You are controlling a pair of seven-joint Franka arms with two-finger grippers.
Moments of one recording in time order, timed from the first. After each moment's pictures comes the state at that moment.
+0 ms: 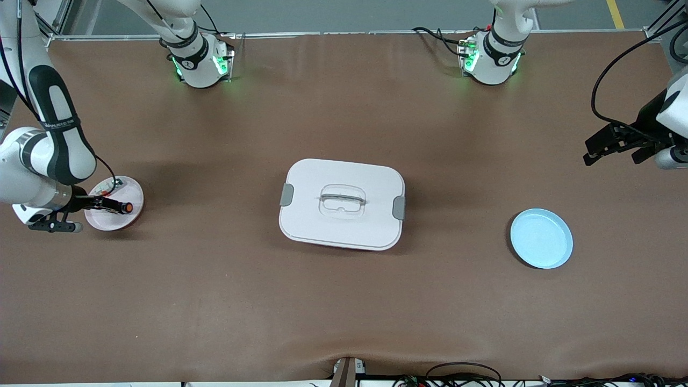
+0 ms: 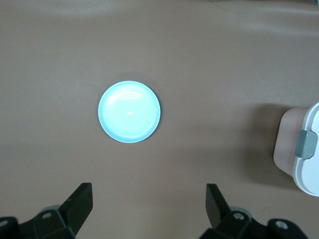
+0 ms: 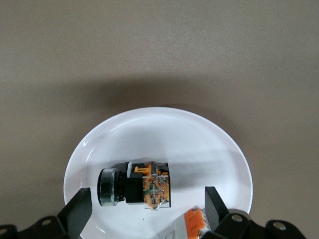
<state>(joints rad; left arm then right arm) 0.03 0.01 -0.08 -1.60 -0.01 1.69 -0.08 -0.28 0.47 -0.08 -1.98 0.00 2.34 -0.29</state>
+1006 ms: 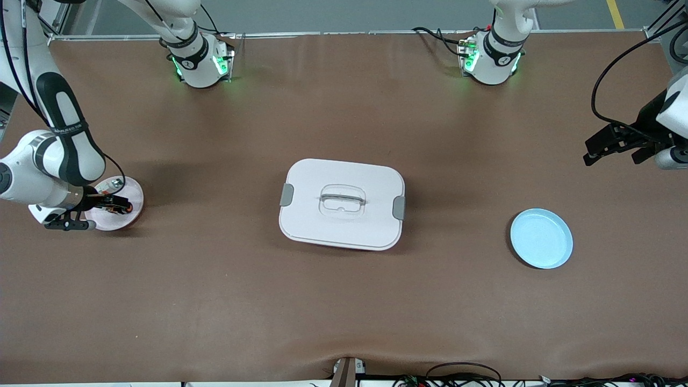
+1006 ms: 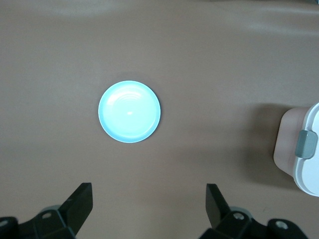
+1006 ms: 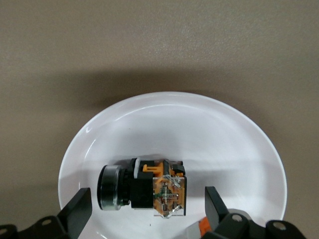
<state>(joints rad) 0.03 0.01 -0.08 -1.60 -0.01 1.69 -0.08 -0.29 0.50 -0.07 -2.01 0.04 2.37 -0.35</state>
